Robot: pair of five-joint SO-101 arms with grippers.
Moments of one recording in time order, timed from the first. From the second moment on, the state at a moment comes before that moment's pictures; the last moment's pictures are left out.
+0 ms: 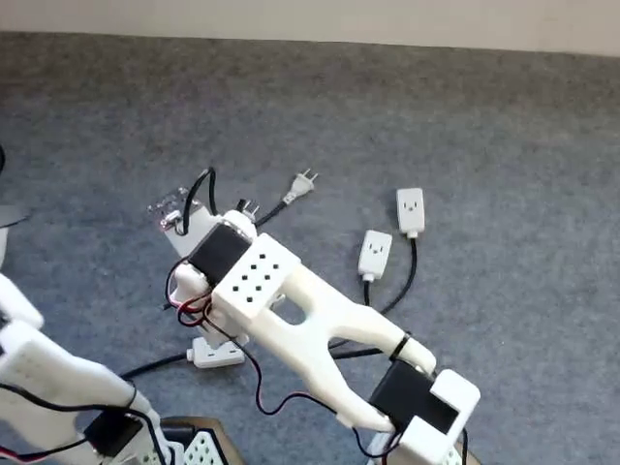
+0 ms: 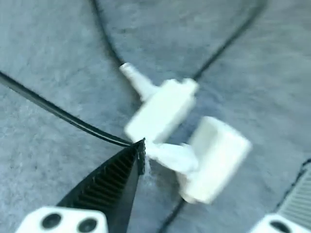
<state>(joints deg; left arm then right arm) -55.8 20.8 -3.7 46.5 -14.4 -58.5 3.4 -6.9 98.2 -14.3</state>
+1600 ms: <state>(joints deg) -57.0 33.9 -16.5 45.8 -14.5 -59.7 12.0 -9.1 95.9 -29.7</state>
